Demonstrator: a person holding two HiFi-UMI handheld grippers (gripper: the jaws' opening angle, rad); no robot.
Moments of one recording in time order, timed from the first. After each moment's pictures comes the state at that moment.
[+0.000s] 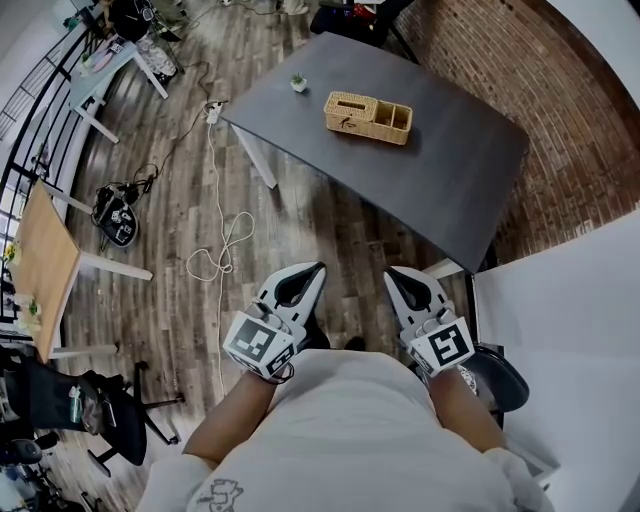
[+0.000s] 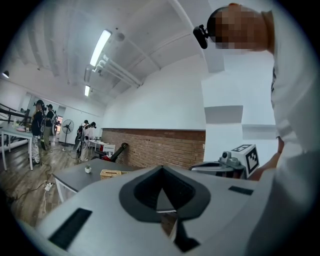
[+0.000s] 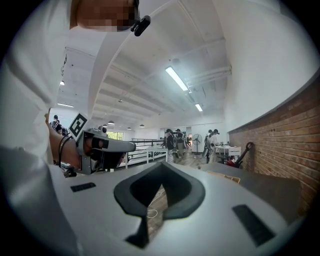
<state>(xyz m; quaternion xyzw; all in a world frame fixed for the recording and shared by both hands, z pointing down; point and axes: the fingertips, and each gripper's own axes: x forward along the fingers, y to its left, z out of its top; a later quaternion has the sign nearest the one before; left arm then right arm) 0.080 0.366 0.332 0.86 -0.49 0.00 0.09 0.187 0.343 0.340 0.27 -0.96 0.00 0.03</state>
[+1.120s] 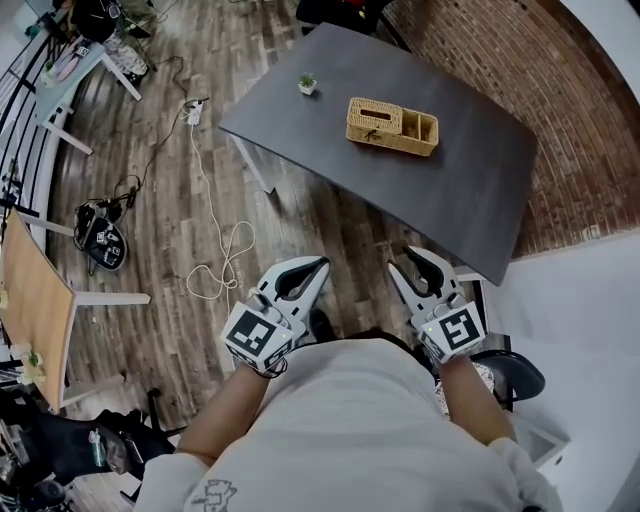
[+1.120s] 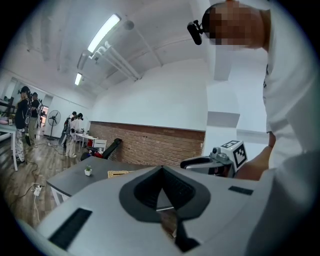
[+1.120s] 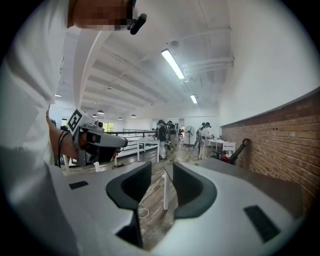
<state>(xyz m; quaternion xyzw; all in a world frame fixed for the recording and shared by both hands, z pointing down) -0.080 0.267 0.348 0.90 -0.42 0.01 0.11 0.037 0.234 0.356 0.32 -0.94 0.01 0.09</state>
